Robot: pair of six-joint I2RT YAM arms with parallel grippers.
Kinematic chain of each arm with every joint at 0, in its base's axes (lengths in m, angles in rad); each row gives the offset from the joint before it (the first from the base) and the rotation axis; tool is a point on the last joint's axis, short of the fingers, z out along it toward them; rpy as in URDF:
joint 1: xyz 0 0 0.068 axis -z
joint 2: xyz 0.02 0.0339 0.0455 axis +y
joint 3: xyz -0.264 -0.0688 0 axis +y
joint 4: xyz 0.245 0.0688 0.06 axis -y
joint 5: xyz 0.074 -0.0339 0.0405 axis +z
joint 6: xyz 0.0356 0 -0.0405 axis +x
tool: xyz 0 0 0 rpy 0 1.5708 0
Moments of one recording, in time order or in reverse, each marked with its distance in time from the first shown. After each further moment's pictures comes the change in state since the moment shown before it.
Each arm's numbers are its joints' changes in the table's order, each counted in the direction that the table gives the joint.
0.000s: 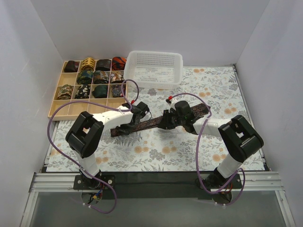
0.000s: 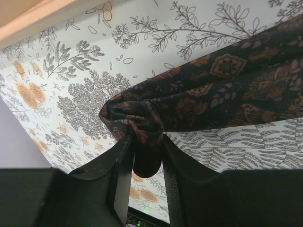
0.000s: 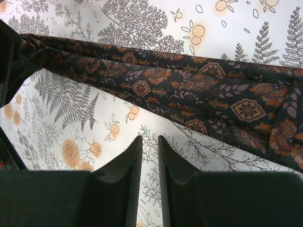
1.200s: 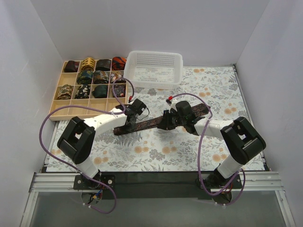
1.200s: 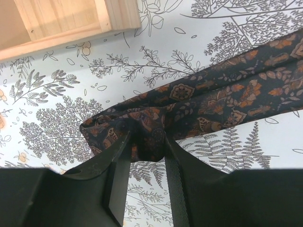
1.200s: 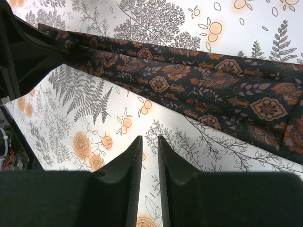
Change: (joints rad) left arm -0.019 -0.118 0.073 0.217 -0.119 -0.029; right arm 0.000 -0.032 0.016 0.004 0.044 0.003
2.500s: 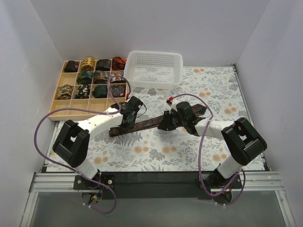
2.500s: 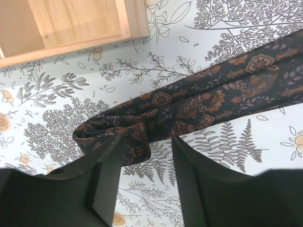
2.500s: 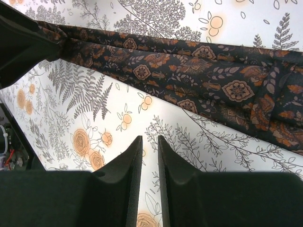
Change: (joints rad) left arm -0.032 -0.055 -0.001 0.003 -0.029 0.010; right arm 0.000 -0.012 0.017 0.004 0.003 0.000
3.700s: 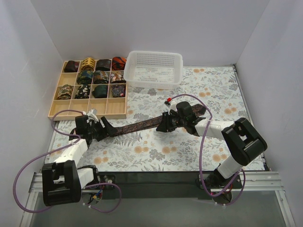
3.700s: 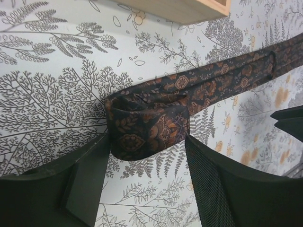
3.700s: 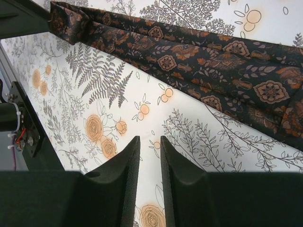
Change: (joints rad) left arm -0.760 -0.515 0.683 0.595 -0.943 -0.076; right arm 0.000 -0.006 0.000 0.000 0.106 -0.037
